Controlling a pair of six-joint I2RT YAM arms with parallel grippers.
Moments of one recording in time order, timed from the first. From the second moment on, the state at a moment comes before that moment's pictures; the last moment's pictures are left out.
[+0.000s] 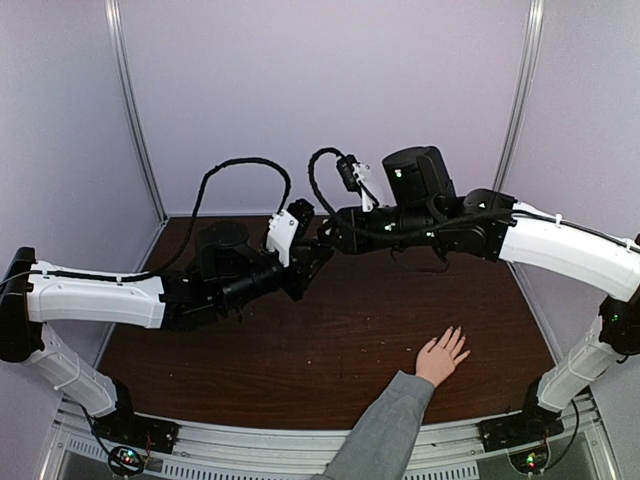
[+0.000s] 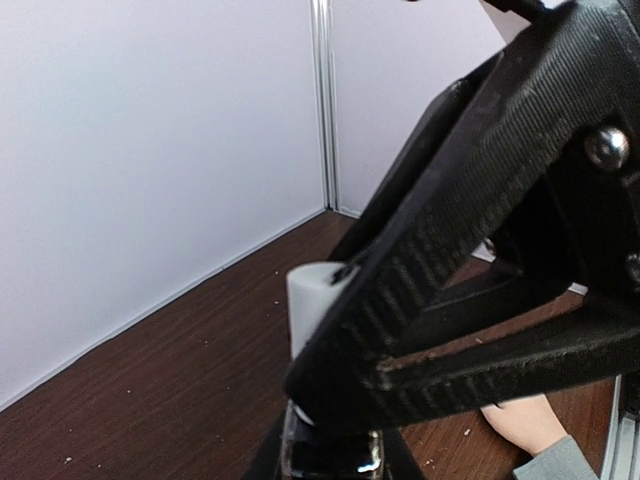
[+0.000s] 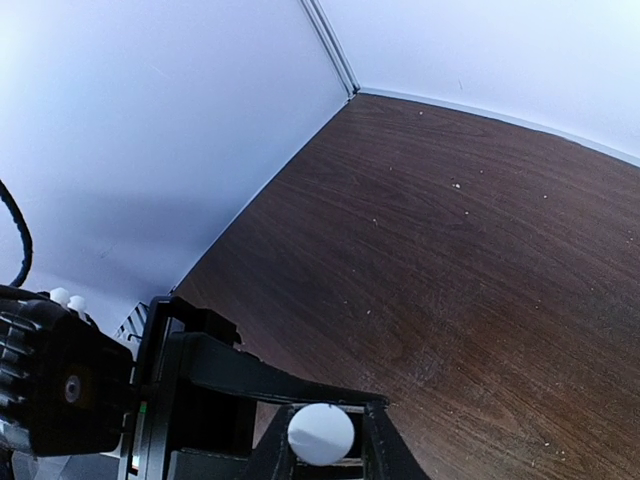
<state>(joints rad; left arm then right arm) -1.07 1.44 0.93 0.42 -0.17 0.01 0.98 1.52 1.48 -0.40 0.00 0.48</state>
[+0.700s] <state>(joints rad) -1.03 1.37 0.89 0.44 0.16 0.01 0.97 1.44 1.43 -0.38 -0.22 0.23</state>
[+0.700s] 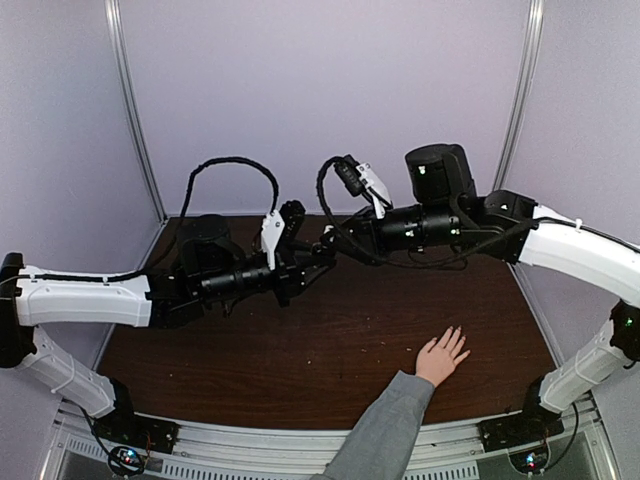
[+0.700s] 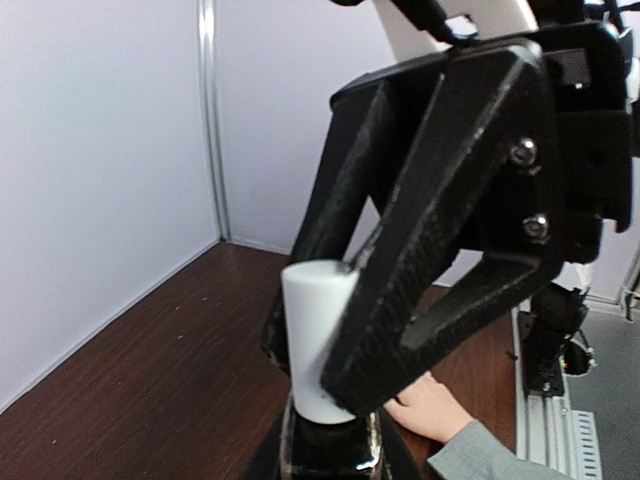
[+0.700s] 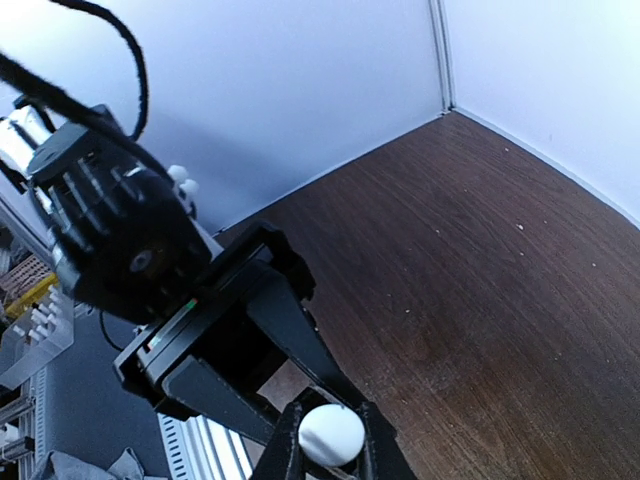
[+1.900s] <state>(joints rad) -1.05 1.31 0.87 0.60 0.56 0.02 0.97 1.37 1.43 -0.34 -0.59 0.02</state>
